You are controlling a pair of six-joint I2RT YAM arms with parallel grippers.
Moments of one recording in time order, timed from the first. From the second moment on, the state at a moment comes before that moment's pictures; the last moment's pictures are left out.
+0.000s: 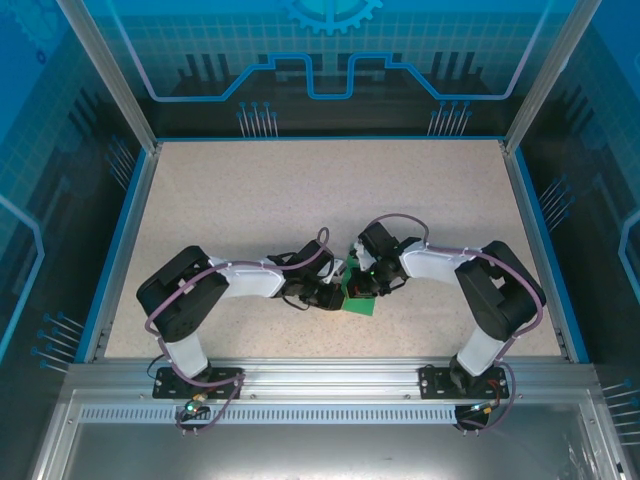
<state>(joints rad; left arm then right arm) -0.78 1.76 0.84 -0.14 0.40 -0.53 0.60 1.69 0.85 -0.45 -0.45 0.49</state>
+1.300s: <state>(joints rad) -0.78 1.80 0.86 -0.07 0.40 -0.53 0.34 1.70 0.89 -0.64 -0.41 0.30</state>
